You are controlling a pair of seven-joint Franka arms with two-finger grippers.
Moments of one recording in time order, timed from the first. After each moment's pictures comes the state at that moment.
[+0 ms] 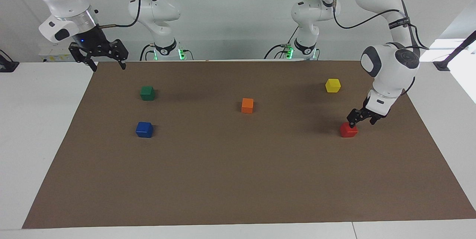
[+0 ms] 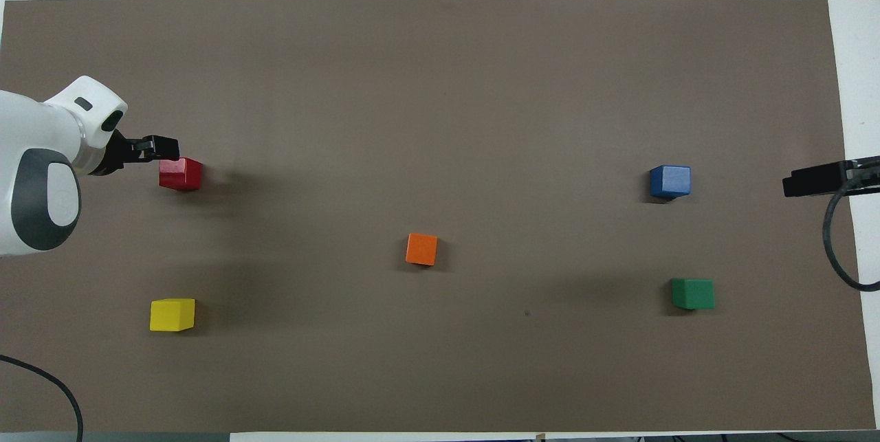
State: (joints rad) left arm 0.09 0.19 -0.05 -2.01 0.02 2.31 -0.03; right arm 0.01 -0.14 -0.07 -1.76 0.01 1.63 -0.11
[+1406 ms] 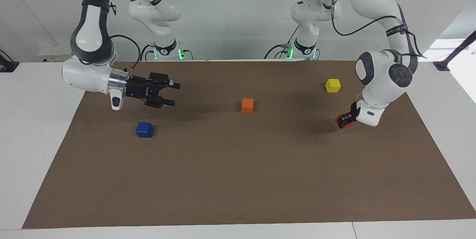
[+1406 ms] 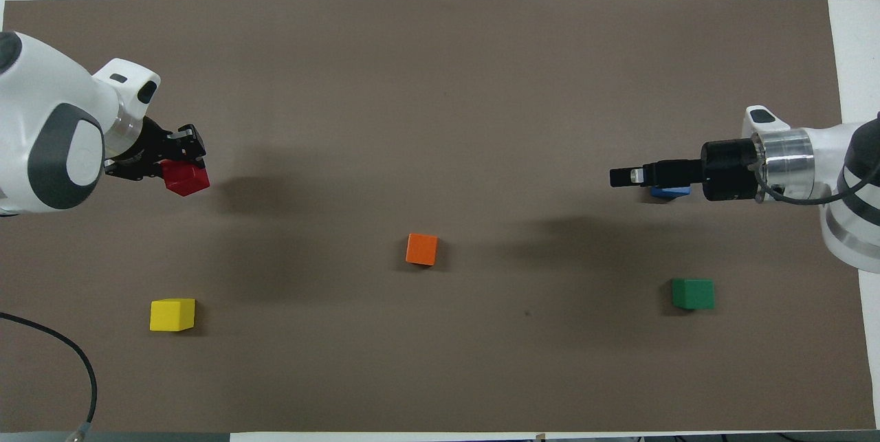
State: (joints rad) left arm -0.01 0.26 -0.06 -1.74 -0.07 1.85 -0.42; right arm -0.06 0.11 -0.06 -2.10 1.25 1.62 -0.76
